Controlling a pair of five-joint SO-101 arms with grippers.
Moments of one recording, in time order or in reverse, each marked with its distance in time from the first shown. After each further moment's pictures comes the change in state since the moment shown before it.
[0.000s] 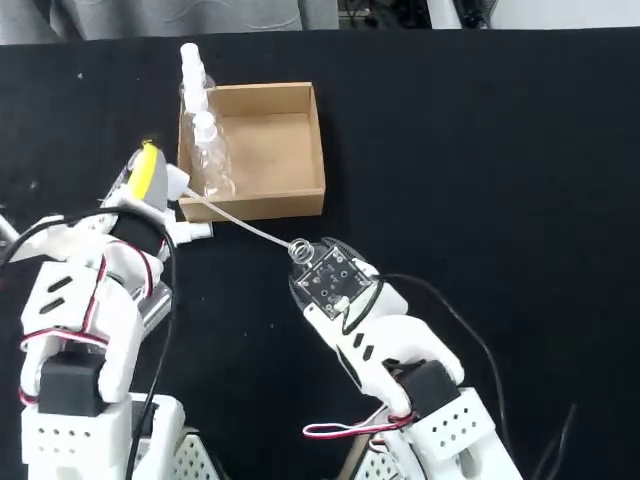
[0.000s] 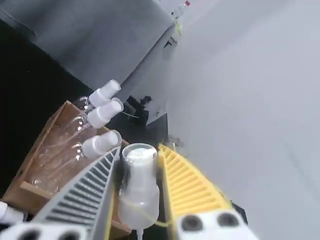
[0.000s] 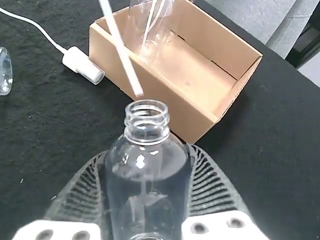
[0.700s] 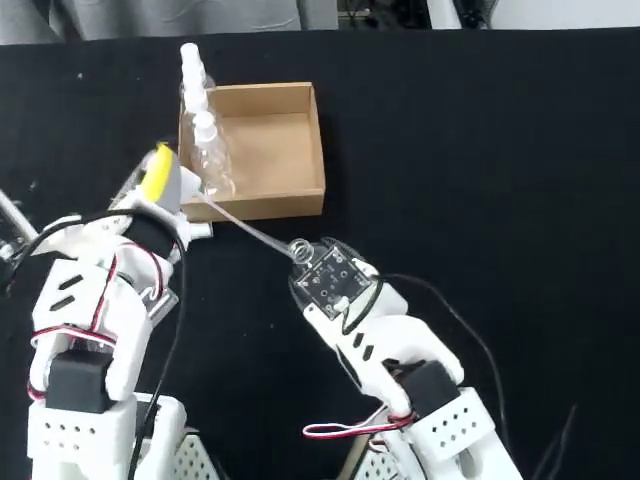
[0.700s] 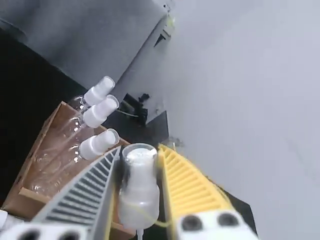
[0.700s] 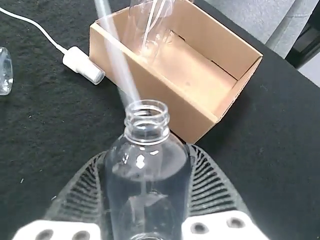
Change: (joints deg) left arm 1.2 -0.5 2.7 -3.2 -2.5; right arm -0.1 0.0 0.0 0.0 0.0
